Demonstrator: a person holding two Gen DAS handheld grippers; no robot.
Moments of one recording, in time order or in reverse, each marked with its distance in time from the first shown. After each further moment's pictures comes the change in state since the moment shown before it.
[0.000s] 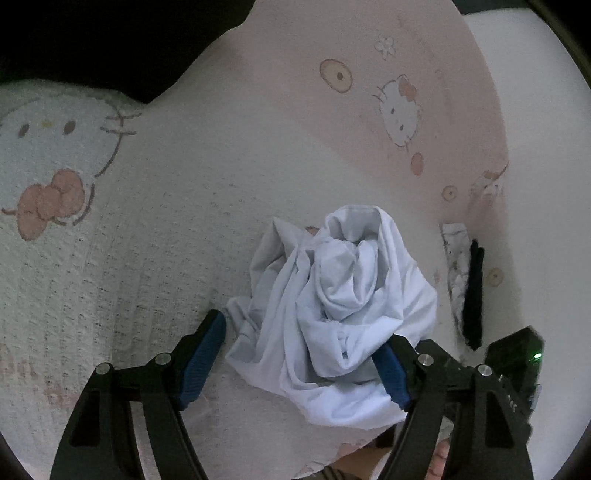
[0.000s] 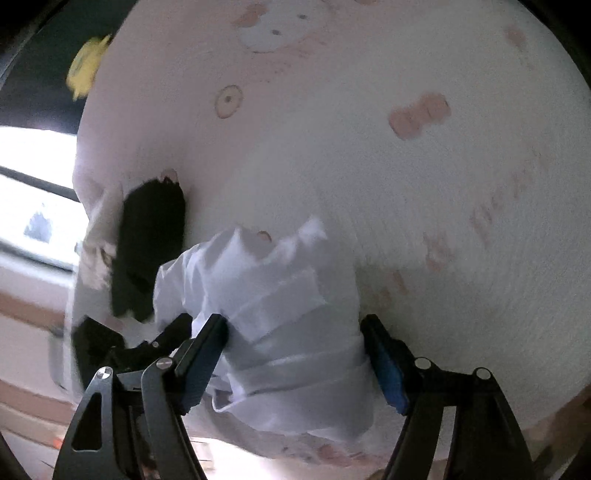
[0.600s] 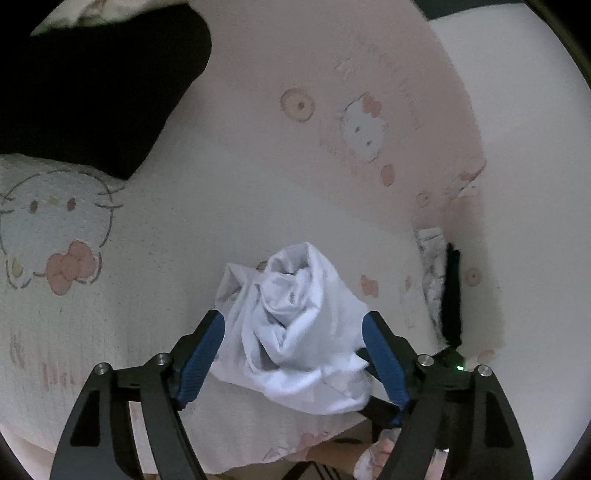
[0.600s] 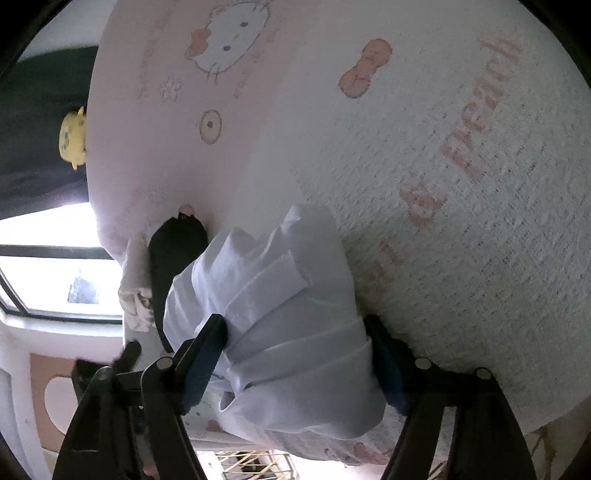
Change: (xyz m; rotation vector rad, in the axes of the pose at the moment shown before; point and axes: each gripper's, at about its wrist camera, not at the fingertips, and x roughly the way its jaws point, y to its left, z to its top) left arm -0.047 -0.032 0.037 0.057 0.005 -0.016; right arm 0.013 -0.045 -0.011 0.311 0.019 0.249
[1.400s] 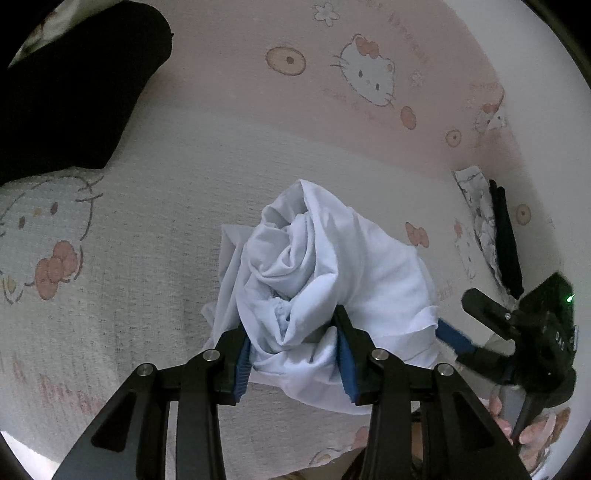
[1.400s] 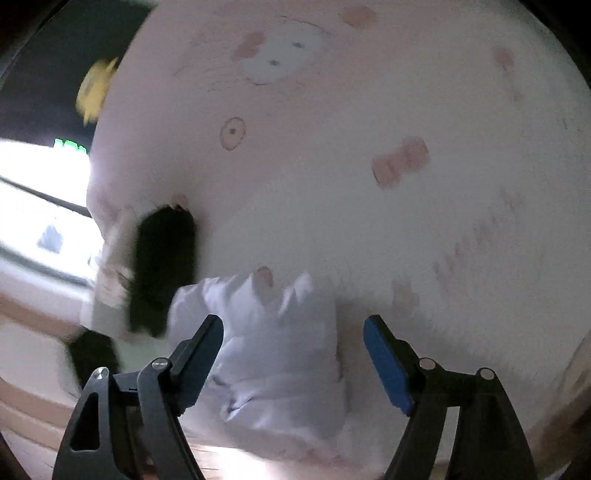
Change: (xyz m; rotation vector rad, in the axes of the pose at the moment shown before) left arm 0.054 -0.019 -0.026 0.197 0.054 0.185; right arm -0.036 0.028 0.023 -0.153 -0.049 -0.087
